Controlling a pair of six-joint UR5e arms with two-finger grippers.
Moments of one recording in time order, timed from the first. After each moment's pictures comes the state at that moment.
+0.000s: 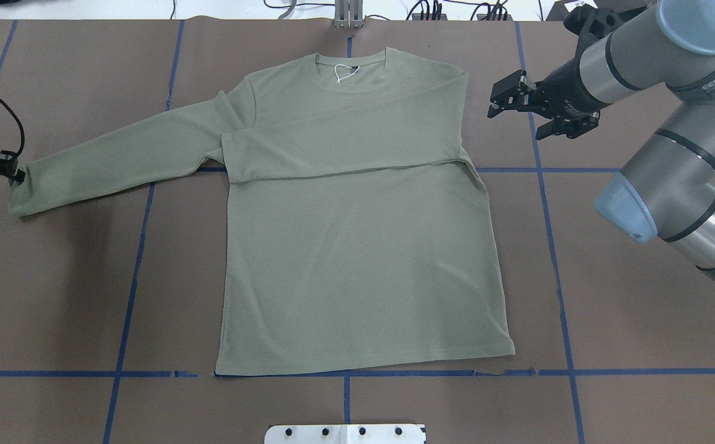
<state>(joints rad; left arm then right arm) -1.16 -1.78 -1.19 -2.31 -2.33 -0.60 0.94 -1.17 1.79 -1.24 2.15 1.32</state>
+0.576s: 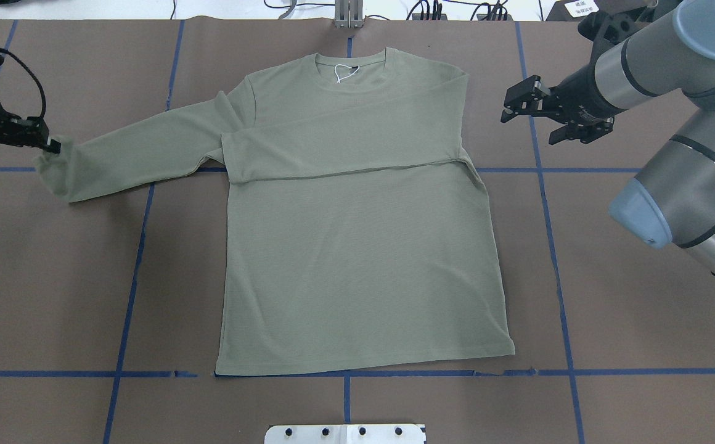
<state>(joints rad) -1.14 -1.84 -1.45 -2.29 -2.40 -0.91 0.97 -1.24 1.82 -1.23 2.16 1.29</state>
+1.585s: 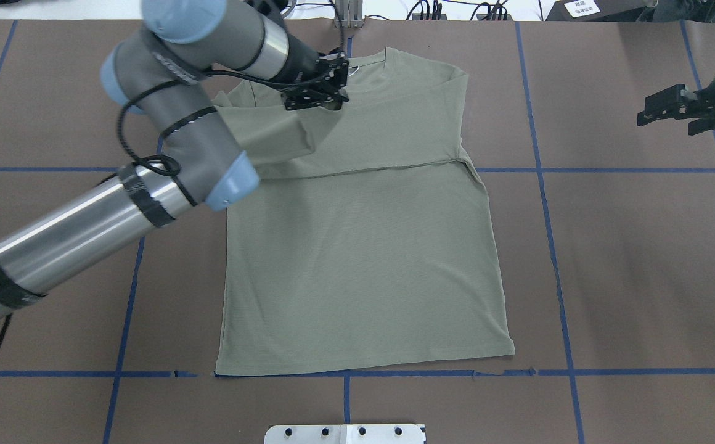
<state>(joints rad) -0.73 -2.53 -1.24 -2.30 -1.98 -1.70 1.21 -1.47 1.82 -1.23 2.22 0.81</state>
